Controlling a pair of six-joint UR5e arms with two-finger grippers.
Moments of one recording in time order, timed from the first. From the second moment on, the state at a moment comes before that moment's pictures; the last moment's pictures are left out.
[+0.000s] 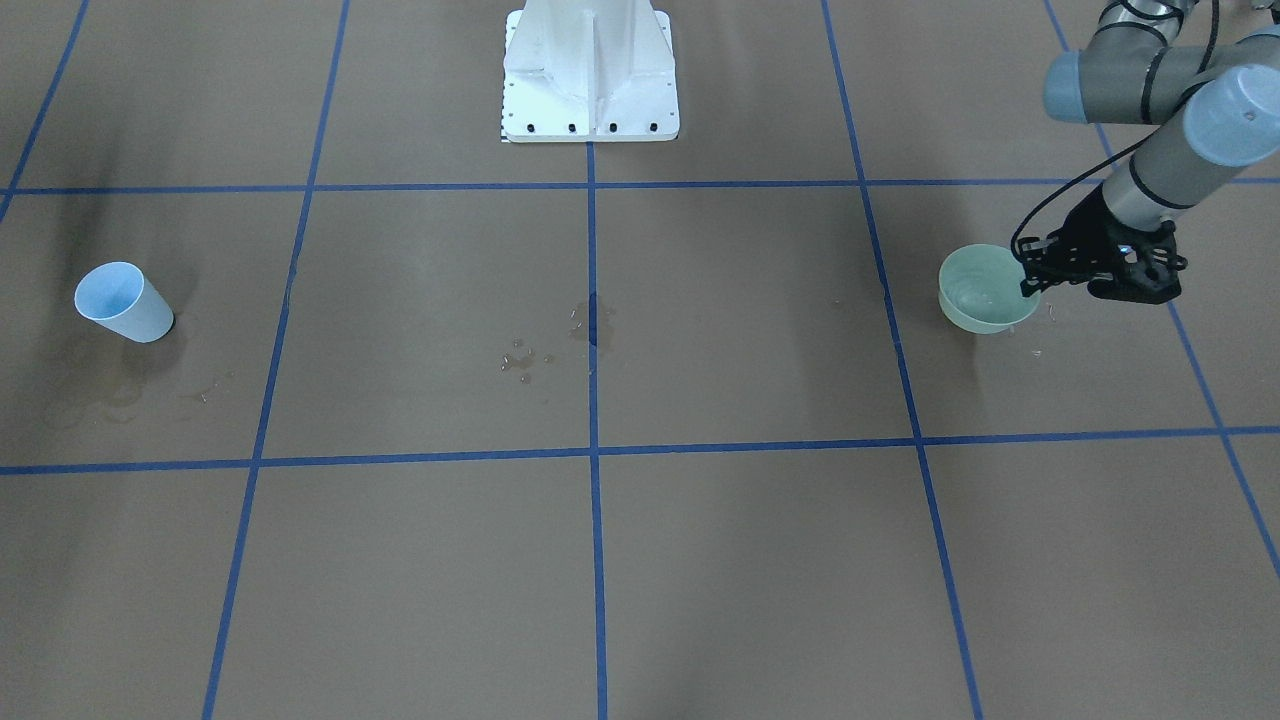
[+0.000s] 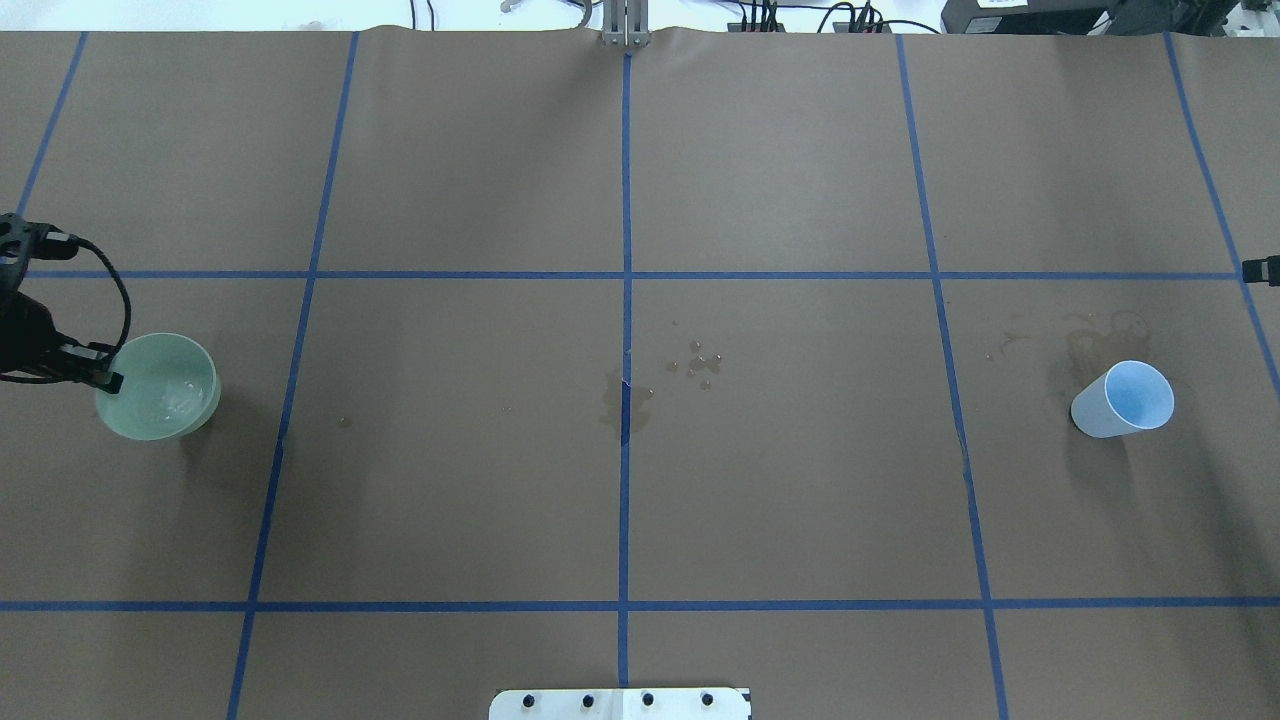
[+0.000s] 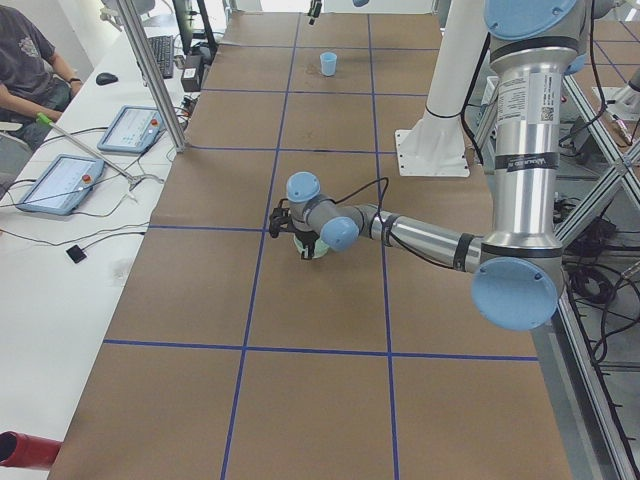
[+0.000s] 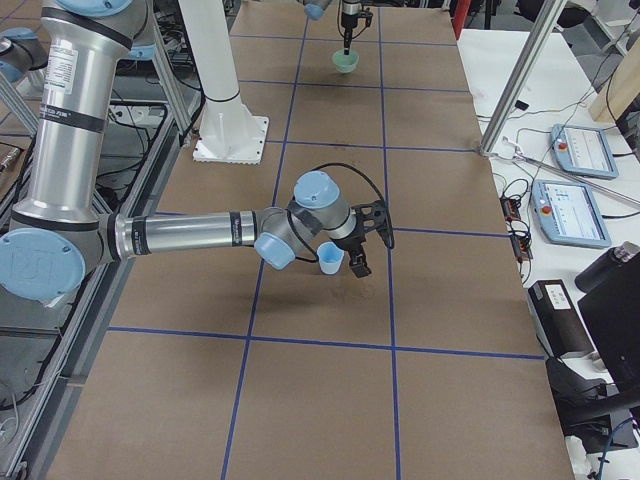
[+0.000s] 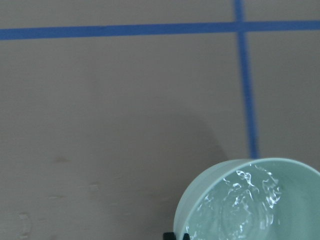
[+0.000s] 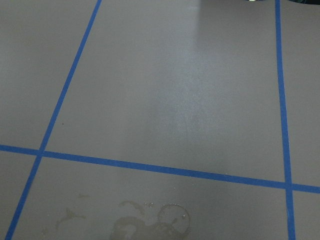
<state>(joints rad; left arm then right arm) -1.00 -1.50 -1.75 -1.99 -2.26 -0.64 1.27 -1.79 1.85 -0.83 2.16 0.61</state>
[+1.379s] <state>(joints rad) -1.25 -1.51 -1.77 -1.83 -2.30 -0.34 1.35 -1.71 1.85 -1.03 2.21 0.52</state>
